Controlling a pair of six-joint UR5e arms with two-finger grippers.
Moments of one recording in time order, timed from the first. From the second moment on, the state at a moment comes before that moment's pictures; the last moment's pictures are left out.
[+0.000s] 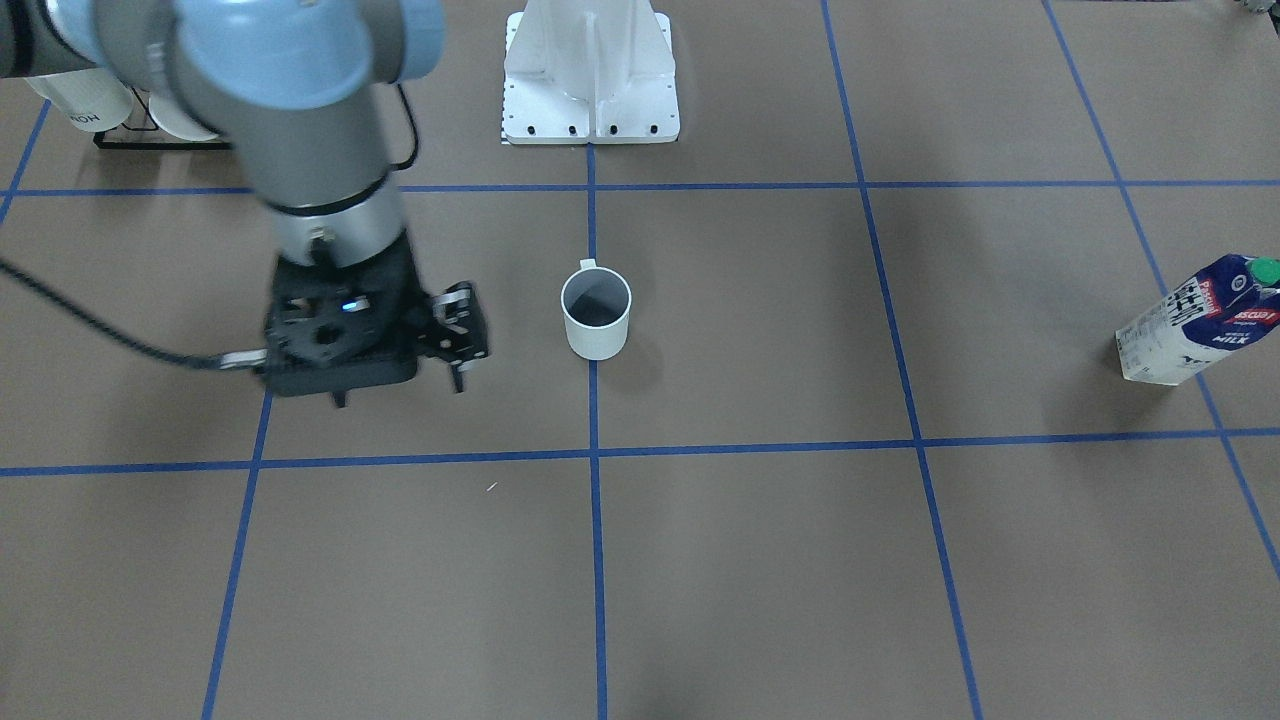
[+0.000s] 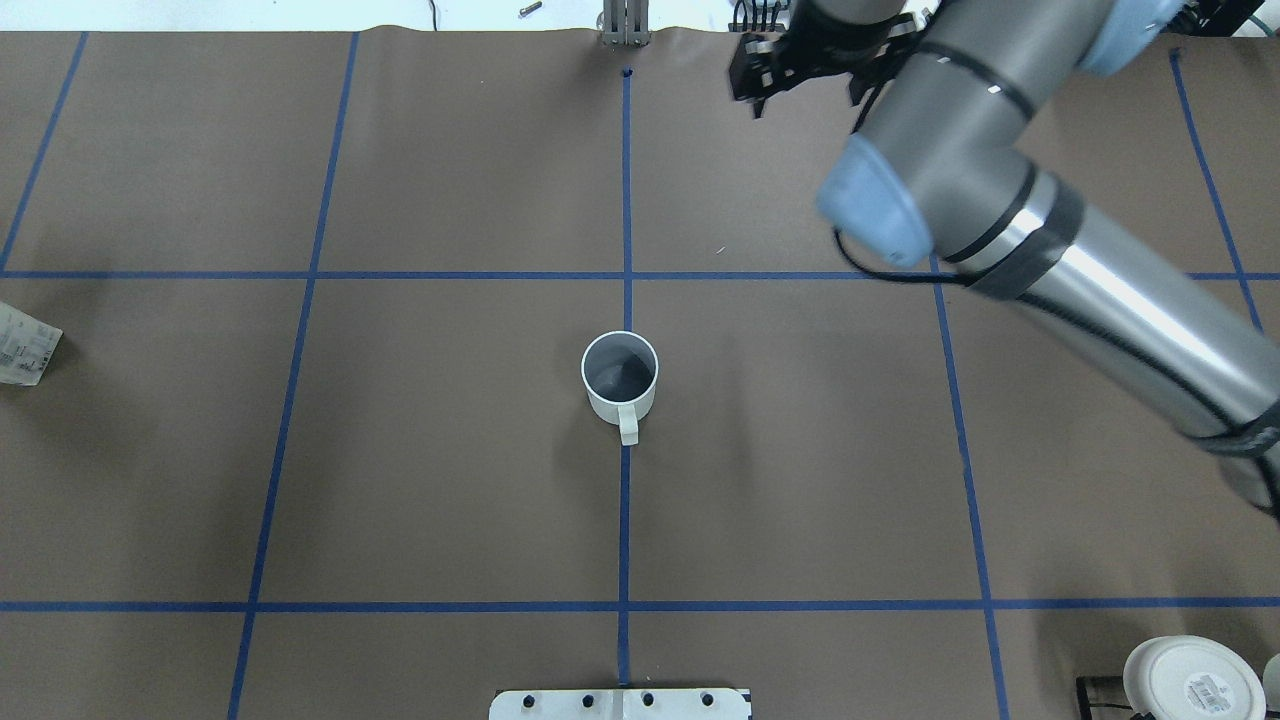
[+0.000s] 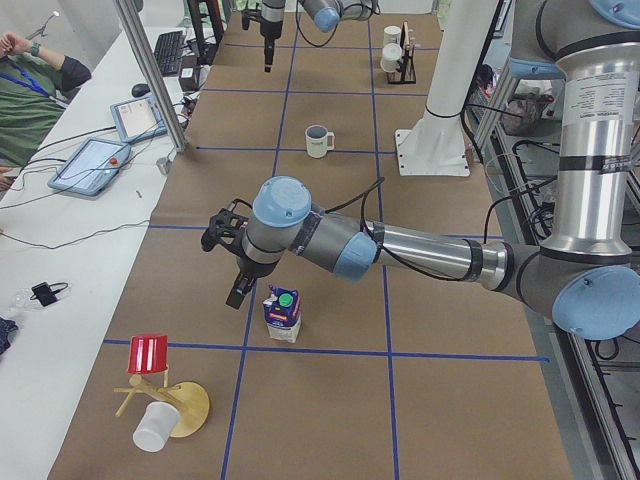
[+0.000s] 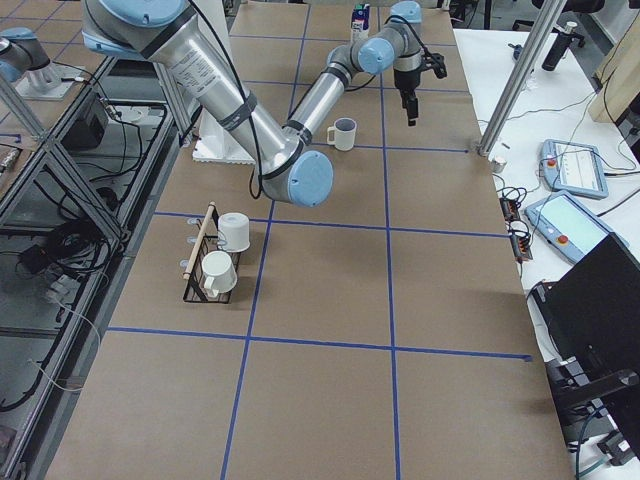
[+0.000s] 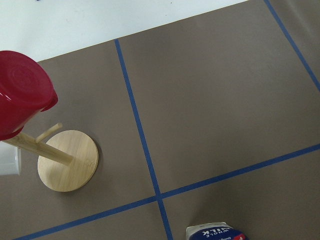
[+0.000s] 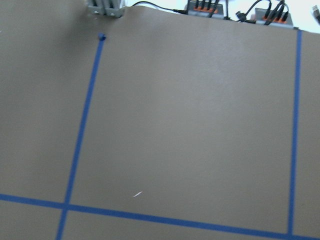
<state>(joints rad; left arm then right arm) -1.63 -1.55 -1.77 -1.89 -2.37 0.00 1.00 -0.80 1.65 -1.77 2.03 0.66</state>
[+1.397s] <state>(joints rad) -1.46 -1.50 -1.74 -1.92 -2.36 -0.03 1.51 -1.50 1.65 -1.62 2.22 0.02</state>
